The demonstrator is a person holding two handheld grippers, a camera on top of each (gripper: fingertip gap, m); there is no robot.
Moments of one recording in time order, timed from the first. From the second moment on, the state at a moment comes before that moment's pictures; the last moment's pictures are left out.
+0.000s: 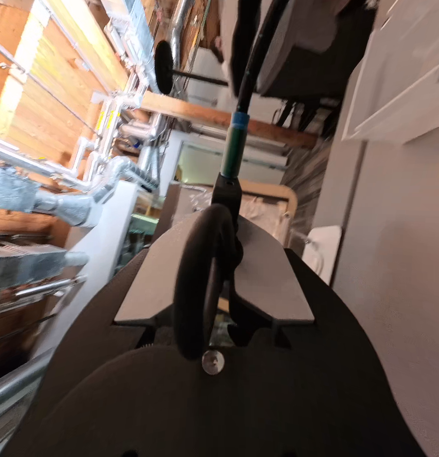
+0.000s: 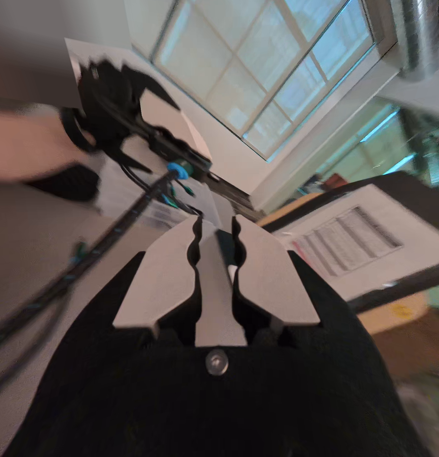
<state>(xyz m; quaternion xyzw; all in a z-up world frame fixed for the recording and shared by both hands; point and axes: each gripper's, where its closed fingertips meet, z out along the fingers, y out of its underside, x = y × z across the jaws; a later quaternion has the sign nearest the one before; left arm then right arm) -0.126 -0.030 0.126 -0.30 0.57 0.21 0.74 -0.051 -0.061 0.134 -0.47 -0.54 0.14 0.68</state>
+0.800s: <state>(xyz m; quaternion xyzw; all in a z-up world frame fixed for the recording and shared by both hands) -0.141 0.012 0.121 -0.32 0.53 0.37 0.70 -0.101 -0.022 0.119 -0.60 -0.47 0.14 0.63</state>
